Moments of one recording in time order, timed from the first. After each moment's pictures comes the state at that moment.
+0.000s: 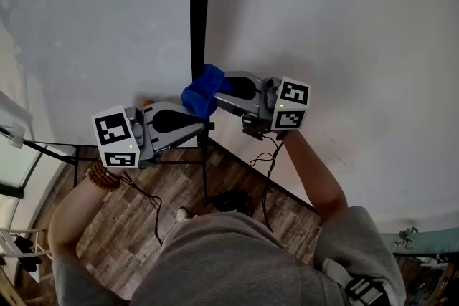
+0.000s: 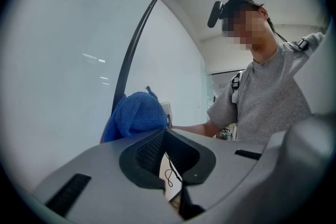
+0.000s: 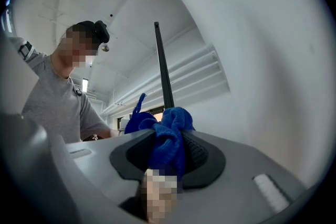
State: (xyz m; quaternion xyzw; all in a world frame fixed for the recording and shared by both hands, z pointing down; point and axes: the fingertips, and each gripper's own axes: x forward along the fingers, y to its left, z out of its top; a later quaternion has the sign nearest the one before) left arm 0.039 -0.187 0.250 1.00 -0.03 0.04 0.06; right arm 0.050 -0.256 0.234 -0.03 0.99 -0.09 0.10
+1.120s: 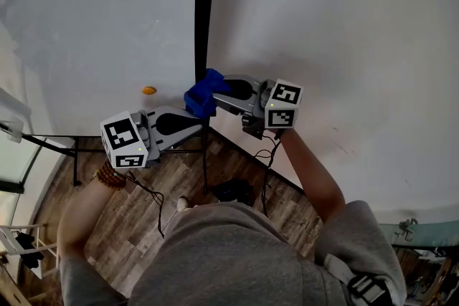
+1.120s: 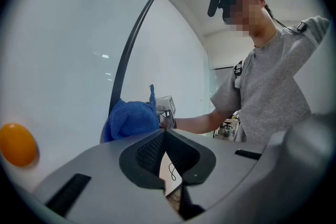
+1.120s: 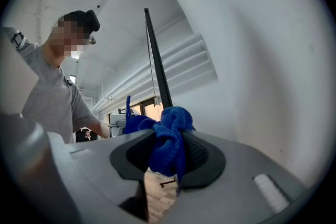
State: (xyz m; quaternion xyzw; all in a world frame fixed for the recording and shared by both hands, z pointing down) left arm 0.029 -0.161 0.312 0.99 -0.05 0.06 0.06; right arm 0.045 -0.242 0.305 -0.08 0.99 -0.13 0.06
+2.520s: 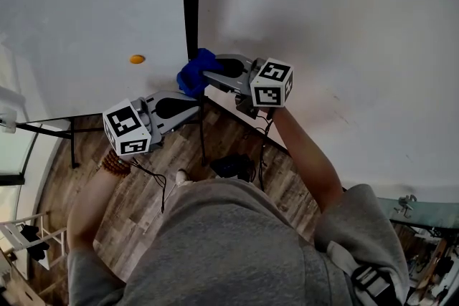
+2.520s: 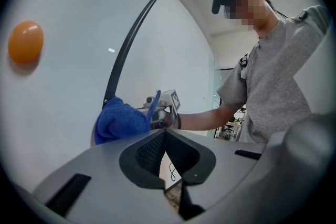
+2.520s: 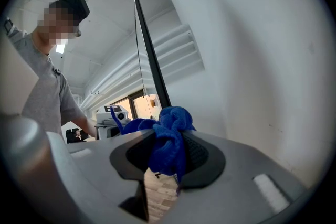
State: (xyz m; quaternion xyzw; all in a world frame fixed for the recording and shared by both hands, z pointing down) left arm 0.035 -0.160 0.369 0.99 -0.07 0.07 0.11; right arm 0.043 -0.252 0.366 -0.14 0.98 -0.17 0.01
